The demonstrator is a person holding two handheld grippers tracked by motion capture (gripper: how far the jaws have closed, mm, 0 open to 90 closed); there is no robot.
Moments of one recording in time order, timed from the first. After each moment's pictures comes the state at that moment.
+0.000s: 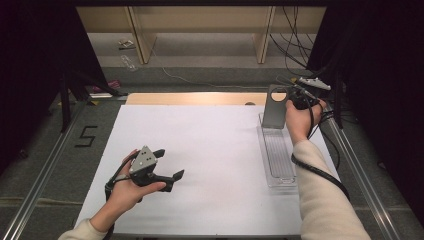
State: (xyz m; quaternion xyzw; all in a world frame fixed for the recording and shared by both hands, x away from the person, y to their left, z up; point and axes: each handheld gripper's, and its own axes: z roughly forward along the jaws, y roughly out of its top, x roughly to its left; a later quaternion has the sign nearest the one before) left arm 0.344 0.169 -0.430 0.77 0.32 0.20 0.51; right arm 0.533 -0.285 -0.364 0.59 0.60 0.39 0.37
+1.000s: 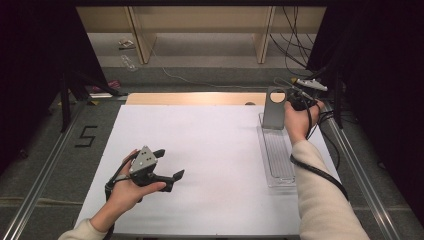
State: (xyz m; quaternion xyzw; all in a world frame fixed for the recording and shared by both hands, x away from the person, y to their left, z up) left arm 0.344 0.169 -0.430 0.77 0.32 0.20 0.51; right arm 0.538 -0.284 -0.373 0.59 0.61 0.39 0.38
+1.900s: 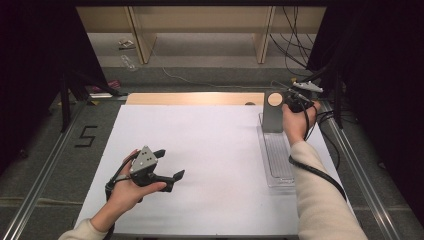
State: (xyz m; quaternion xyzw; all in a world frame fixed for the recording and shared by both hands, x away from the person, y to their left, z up) left arm 0.344 0.168 -0.431 0.77 0.32 0.20 0.51; right arm 0.544 -0.282 -0.385 0.58 0.62 0.38 0.37
